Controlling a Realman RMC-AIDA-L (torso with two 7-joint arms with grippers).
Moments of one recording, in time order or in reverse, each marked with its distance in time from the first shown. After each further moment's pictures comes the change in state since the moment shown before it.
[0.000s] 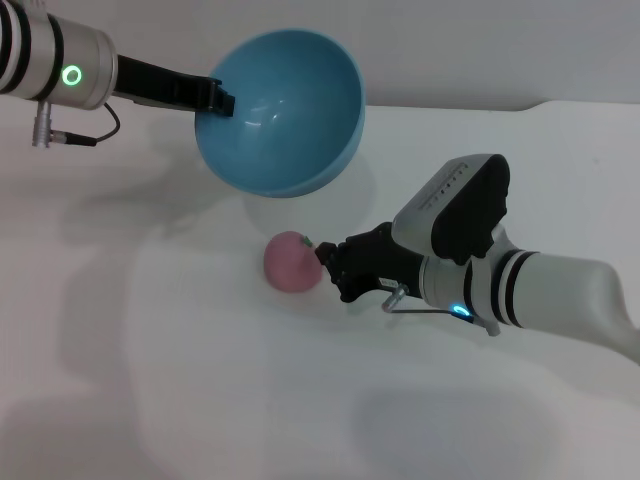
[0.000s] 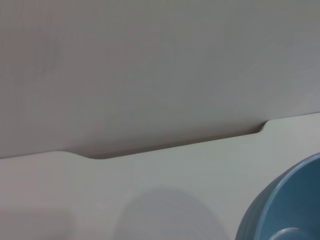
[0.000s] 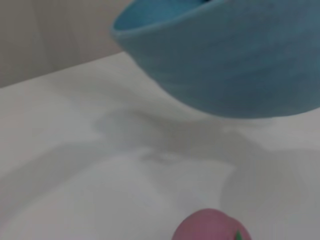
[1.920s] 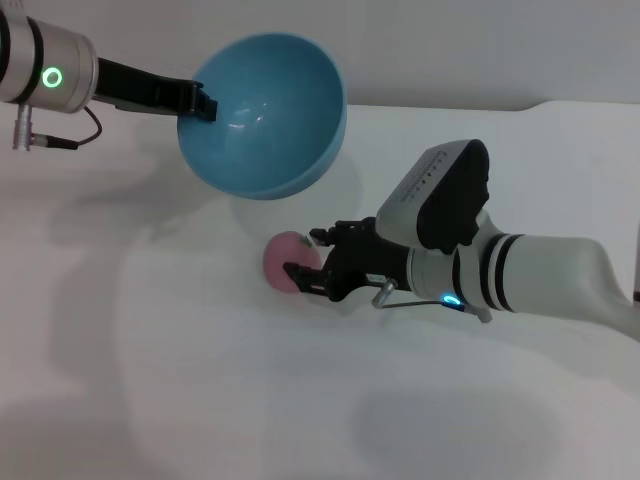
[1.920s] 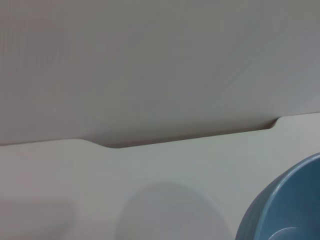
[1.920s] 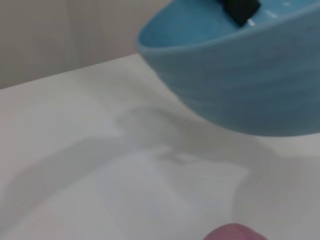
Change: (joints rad) left arm 0.015 0.023 -0.002 0.000 0.000 0.018 -0.027; right arm 0.077 0.000 -0.112 -0.024 -0.005 -0.039 0.098
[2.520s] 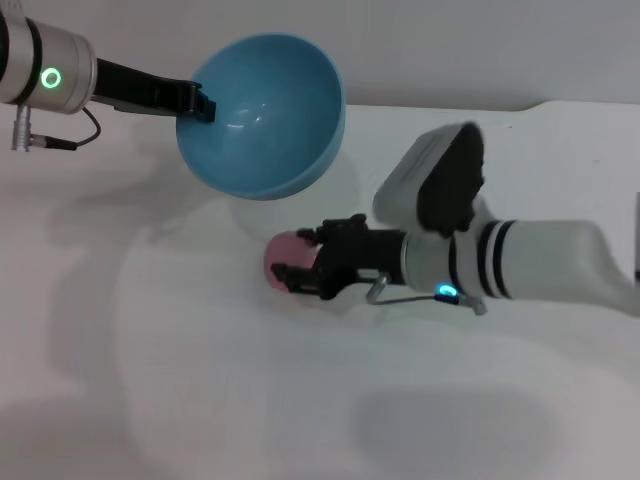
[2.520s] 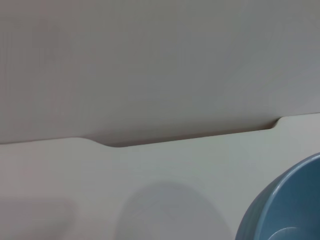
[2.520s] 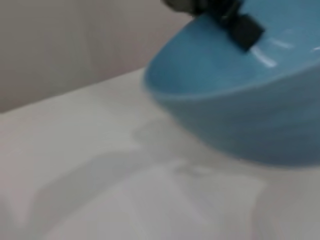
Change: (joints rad) left arm 0.001 0.002 0.001 -0.001 0.000 0.000 -0.005; right arm 0.094 0.000 -0.344 -0.026 0.323 -0.114 0.083
